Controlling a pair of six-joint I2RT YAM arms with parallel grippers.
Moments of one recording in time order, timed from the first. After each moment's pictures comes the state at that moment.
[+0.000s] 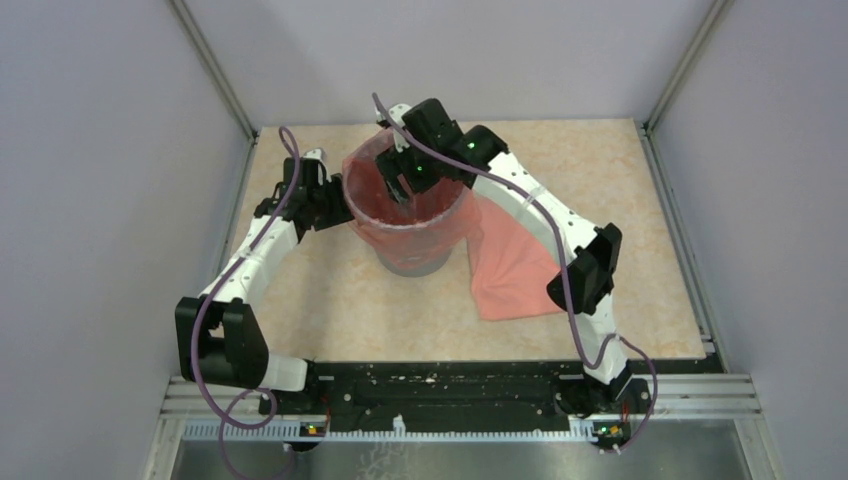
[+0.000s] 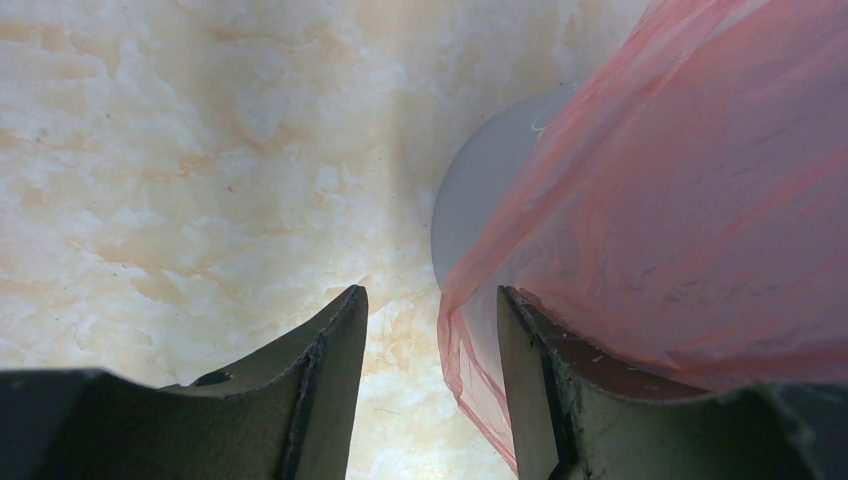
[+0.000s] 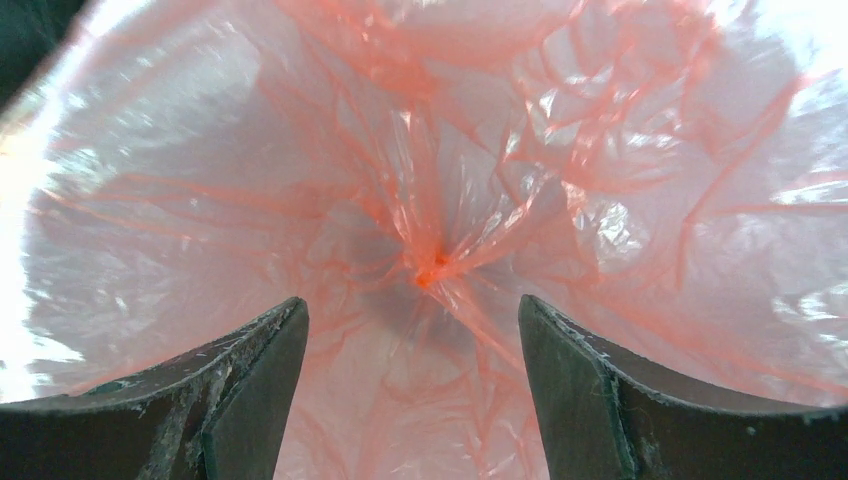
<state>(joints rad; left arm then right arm) -0.12 1.40 1.10 -0.48 0.10 -0.40 0.82 2.09 2.30 -0.97 -0.04 0.06</state>
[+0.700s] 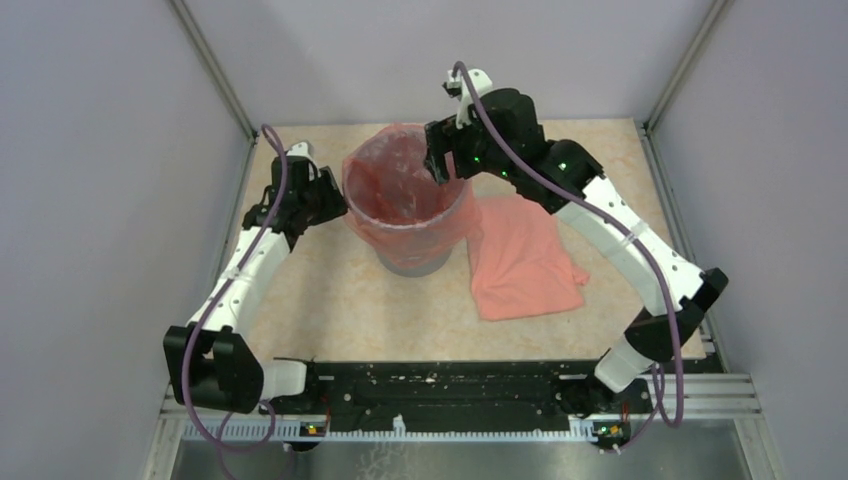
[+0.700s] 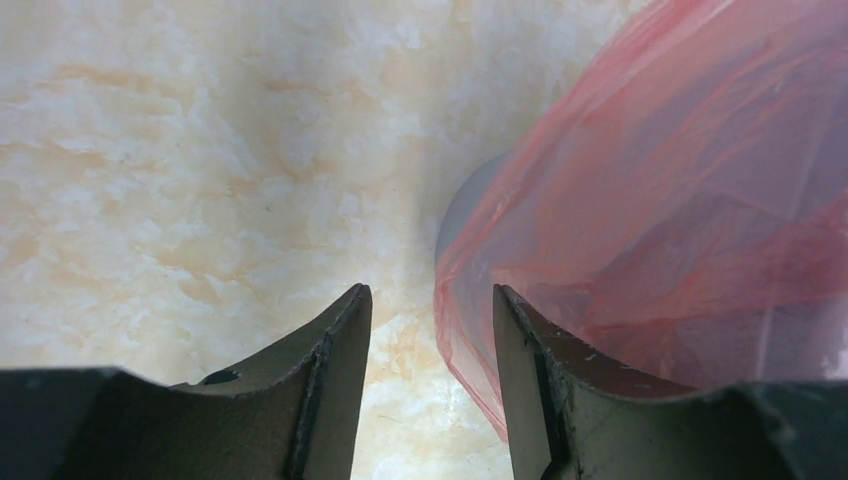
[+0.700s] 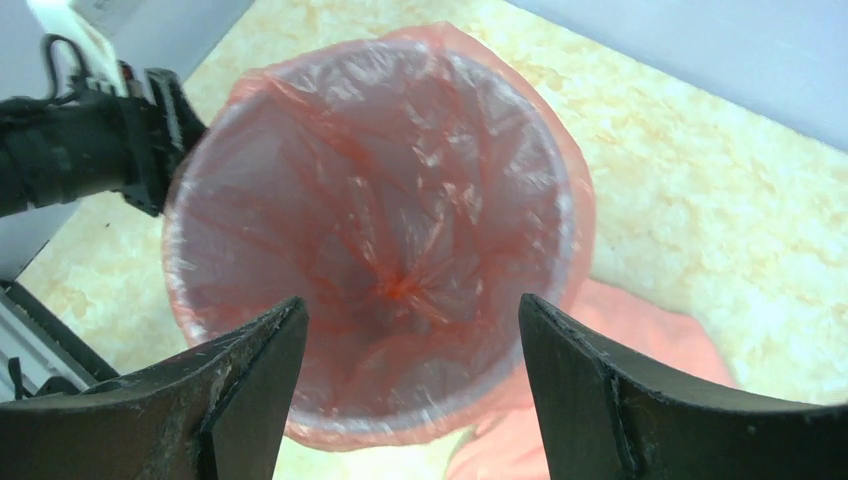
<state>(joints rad) -0.12 1.29 1.10 -0.47 0.04 -0.42 0.81 1.64 2.01 -0.76 0.13 0.14</state>
